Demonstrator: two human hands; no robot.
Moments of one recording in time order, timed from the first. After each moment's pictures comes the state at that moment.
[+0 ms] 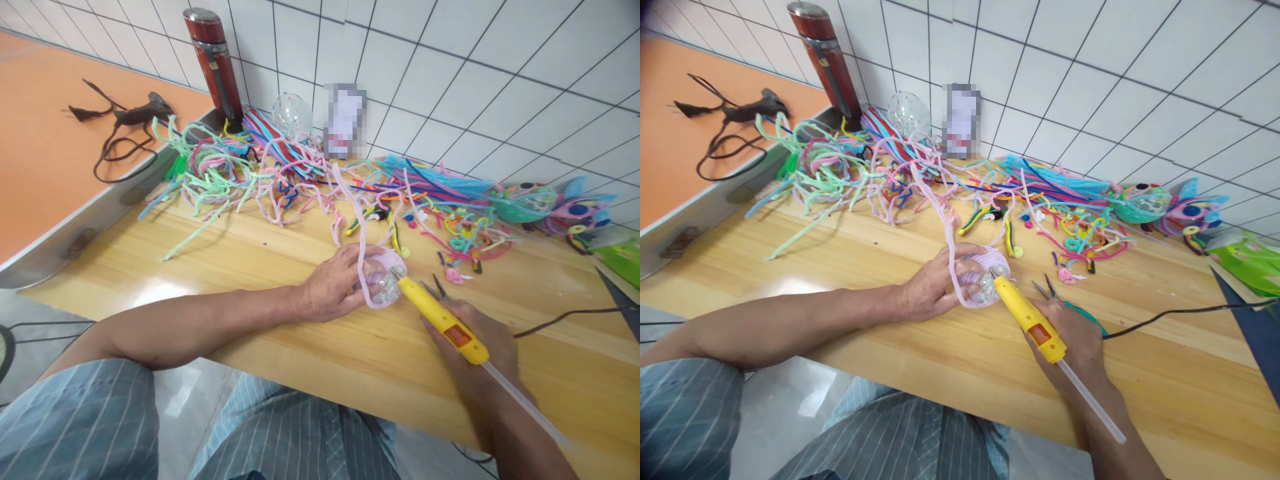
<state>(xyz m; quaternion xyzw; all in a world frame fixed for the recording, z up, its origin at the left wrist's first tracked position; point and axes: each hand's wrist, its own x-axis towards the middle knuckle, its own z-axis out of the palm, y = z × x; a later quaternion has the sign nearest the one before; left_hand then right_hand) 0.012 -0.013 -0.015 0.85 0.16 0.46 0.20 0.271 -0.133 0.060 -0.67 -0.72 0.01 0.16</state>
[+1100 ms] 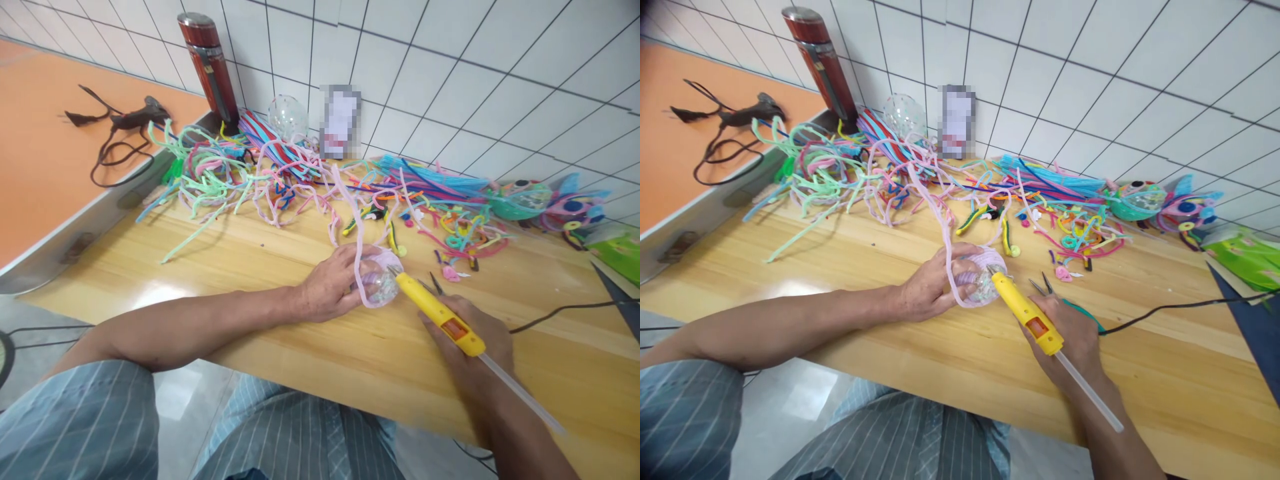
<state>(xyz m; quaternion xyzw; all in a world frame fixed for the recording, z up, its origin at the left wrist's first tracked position) 0.012 -0.014 -0.015 0.84 0.17 0.46 0.22 0.277 -0.129 0.061 -0.67 -0.72 0.02 0.16</state>
